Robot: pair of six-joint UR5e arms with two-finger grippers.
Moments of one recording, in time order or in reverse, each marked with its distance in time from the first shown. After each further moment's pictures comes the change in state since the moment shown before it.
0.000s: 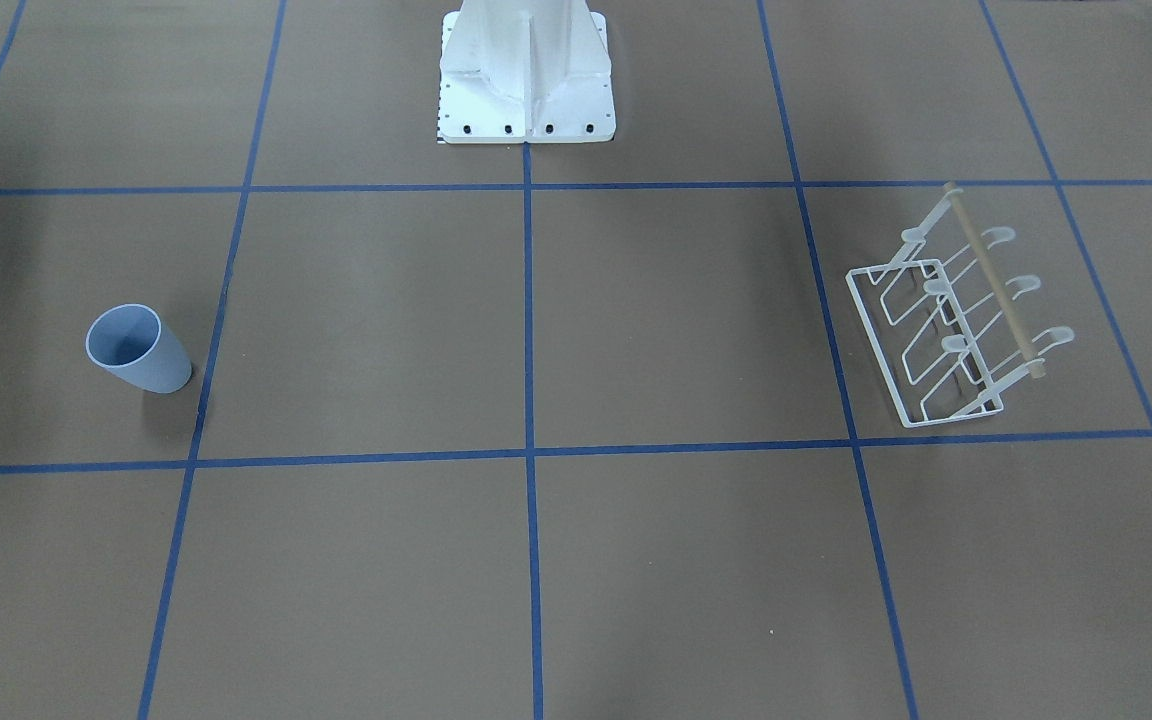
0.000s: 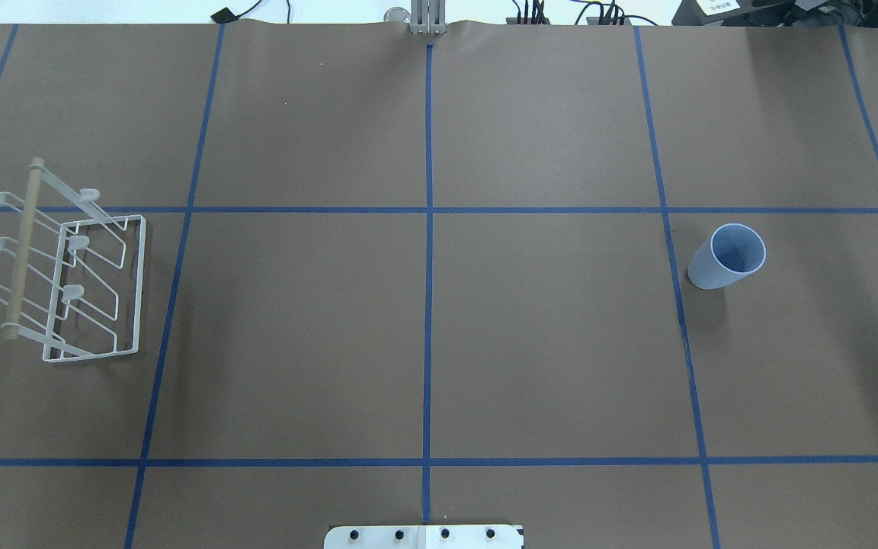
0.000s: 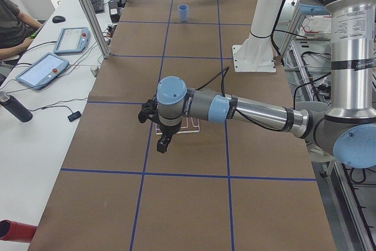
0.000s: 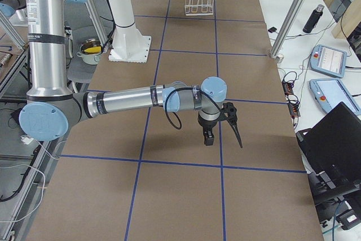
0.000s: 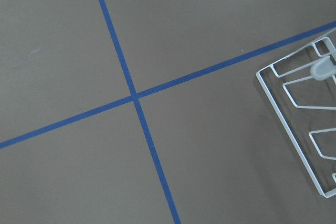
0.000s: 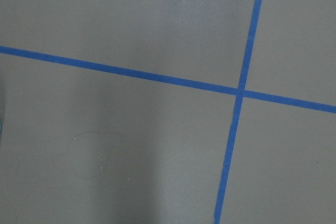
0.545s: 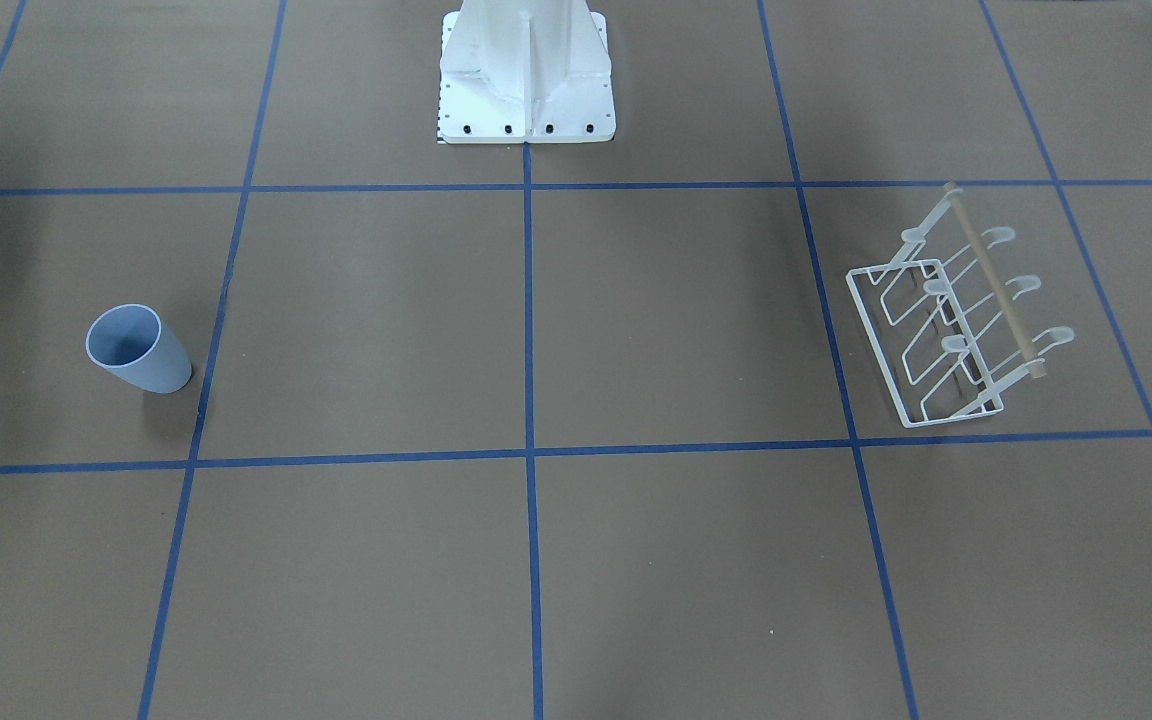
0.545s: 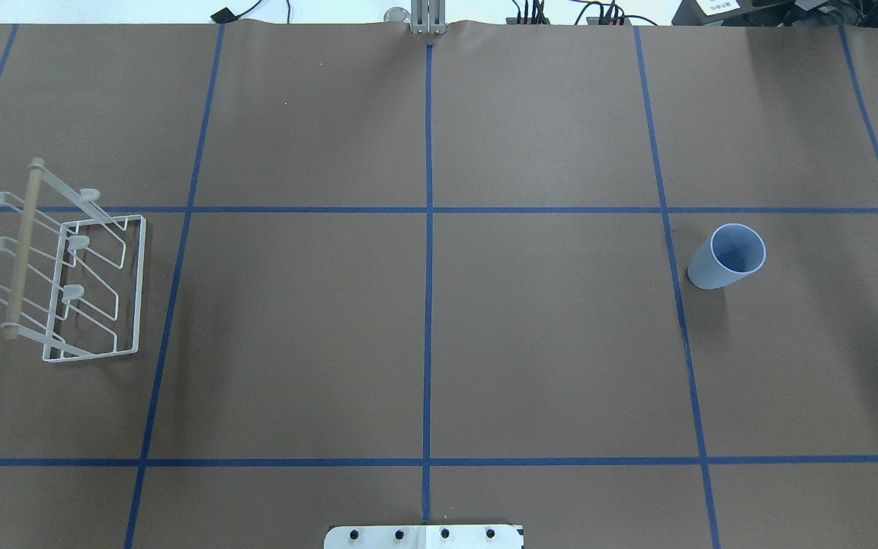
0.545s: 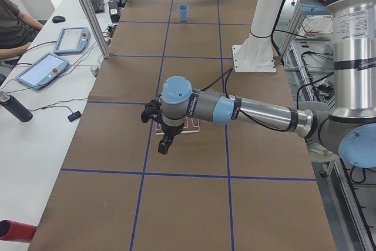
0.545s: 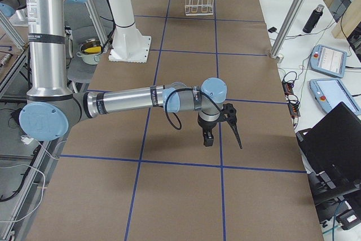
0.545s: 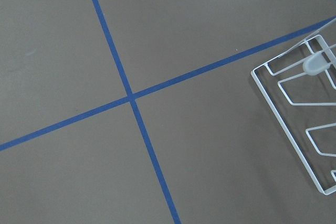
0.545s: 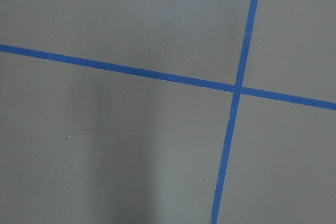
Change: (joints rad) left arm 0.001 0.043 -0.034 -0.050 0.053 0.003; right arm -0.014 0.005 -0.006 0.000 -0.004 0.000
